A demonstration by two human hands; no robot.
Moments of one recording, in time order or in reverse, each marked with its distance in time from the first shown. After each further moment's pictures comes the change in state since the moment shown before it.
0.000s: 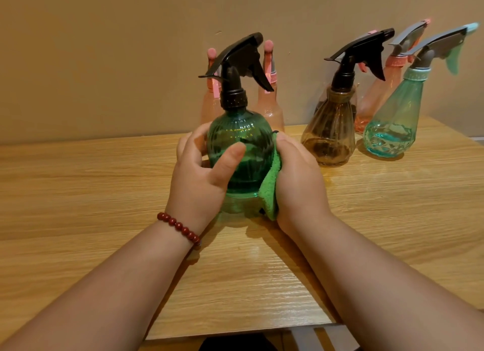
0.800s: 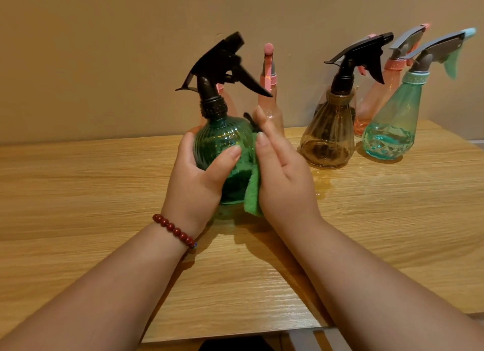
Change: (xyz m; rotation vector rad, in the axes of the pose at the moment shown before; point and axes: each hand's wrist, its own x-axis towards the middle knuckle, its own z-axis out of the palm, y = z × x) left_hand 0.000 0.005 -0.002 -0.273 -0.029 -0.061; right_hand -0.007 0.001 0.004 -0.296 -0.115 -0.400
